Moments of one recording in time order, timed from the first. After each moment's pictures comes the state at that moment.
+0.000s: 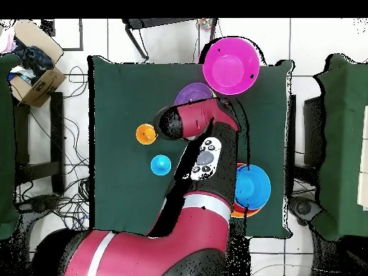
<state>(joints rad) -0.04 -0.35 -0.25 1.18 -0.37 0.58 1.81</state>
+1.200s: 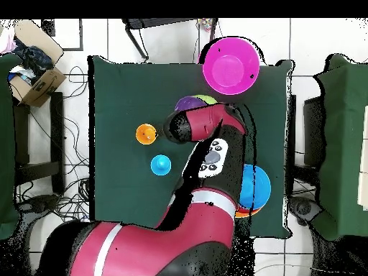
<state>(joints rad) -0.06 -0.32 -0.28 1.19 -0.37 0.47 1.81</state>
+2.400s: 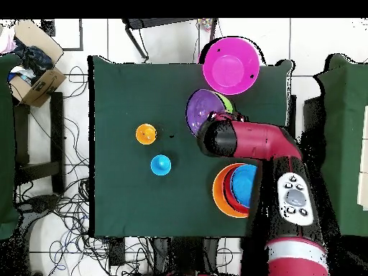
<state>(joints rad) -0.41 -0.64 0.05 1.51 -0.32 0.38 1.81</state>
